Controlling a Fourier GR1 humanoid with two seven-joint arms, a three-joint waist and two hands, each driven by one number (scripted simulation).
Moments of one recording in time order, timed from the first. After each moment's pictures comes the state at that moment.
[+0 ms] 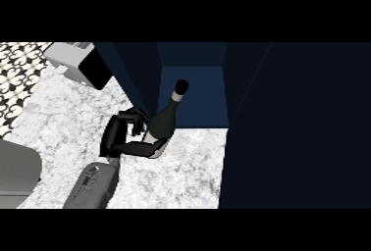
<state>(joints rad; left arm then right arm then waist) -0.30 0.03 -0.04 -1.06 -0.06 0.12 -0.35 0.45 -0.07 0.19 -2.46 -0.16 0.28 0.22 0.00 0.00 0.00</state>
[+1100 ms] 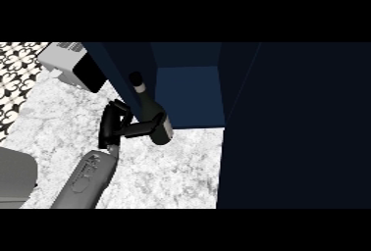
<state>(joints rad) -0.39 0.12 -0.16 -1.03 -0.05 0.46 -0.12 0.44 -0.06 0.18 -2.43 -0.16 0.32 0.18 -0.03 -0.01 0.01</state>
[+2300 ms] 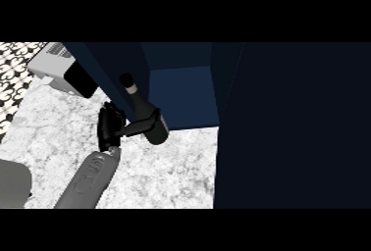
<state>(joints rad) -0.39 0.11 -0.16 -1.00 -0.17 0.68 -0.09 0.43 -0.05 0.20 -2.41 -0.19 0.36 0.16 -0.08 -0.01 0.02</state>
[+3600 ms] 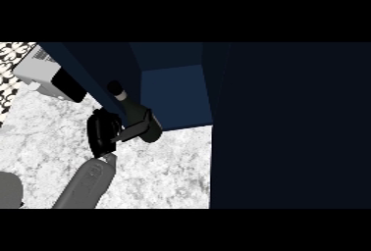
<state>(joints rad) -0.35 0.16 -0.22 -1.03 -0.35 0.89 -0.05 0.41 -0.06 0.21 -2.39 -0.22 0.41 0.14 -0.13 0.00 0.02</state>
